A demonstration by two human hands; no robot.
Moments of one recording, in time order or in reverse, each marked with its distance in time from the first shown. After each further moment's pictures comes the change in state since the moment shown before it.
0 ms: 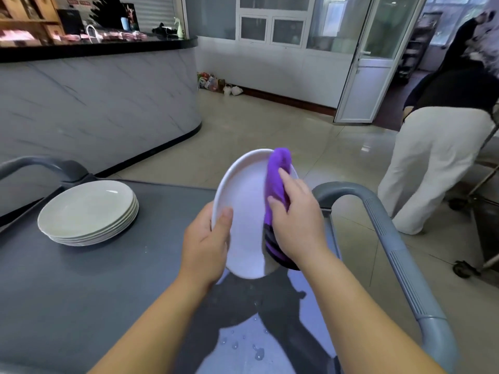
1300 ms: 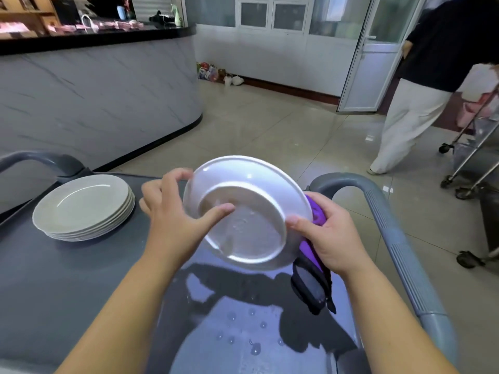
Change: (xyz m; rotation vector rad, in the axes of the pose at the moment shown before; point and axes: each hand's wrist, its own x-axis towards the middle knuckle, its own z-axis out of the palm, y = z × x) left_hand 0.028 -0.007 -0.030 0.602 0.039 0.049; right_hand -0.020 0.037 -0.046 0.604 -0.218 0.080
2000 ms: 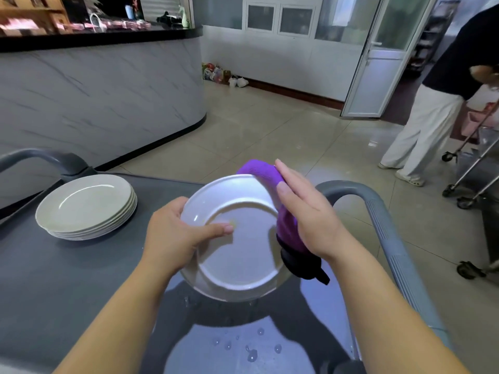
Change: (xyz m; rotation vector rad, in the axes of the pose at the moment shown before) left_hand 0.003 -0.002 -0.005 -0.240 -0.054 -0.187; right_hand 0.034 -0.023 0.015 -0.318 -0.161 -0.048
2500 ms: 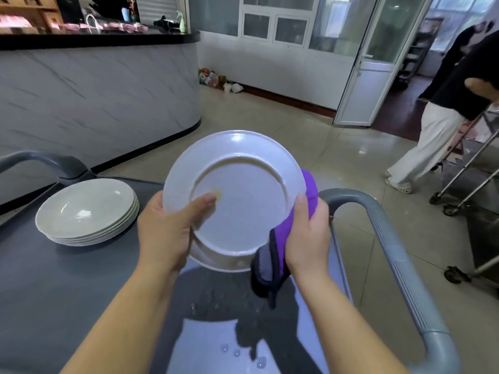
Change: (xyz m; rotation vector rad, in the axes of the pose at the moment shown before) left_hand 0.010 0.014 -0.016 -0.598 0.131 -0.078; right_hand -0.007 -0.011 0.055 0.168 0.638 0.264
